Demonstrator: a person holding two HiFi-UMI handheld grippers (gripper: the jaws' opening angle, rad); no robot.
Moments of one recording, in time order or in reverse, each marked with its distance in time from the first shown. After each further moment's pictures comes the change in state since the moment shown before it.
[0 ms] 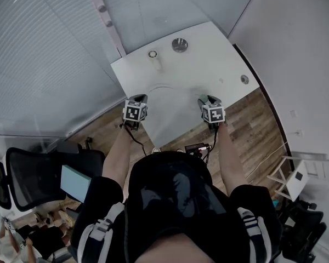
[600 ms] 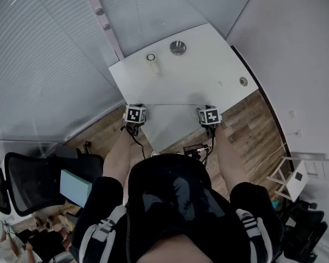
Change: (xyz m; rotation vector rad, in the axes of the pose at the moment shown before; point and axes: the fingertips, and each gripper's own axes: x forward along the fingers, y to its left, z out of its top) left arm 0.026 0.015 -0.057 -0.091 0.190 0.044; right arm 0.030 -0.006 -0.056 0.070 0.188 -0.020
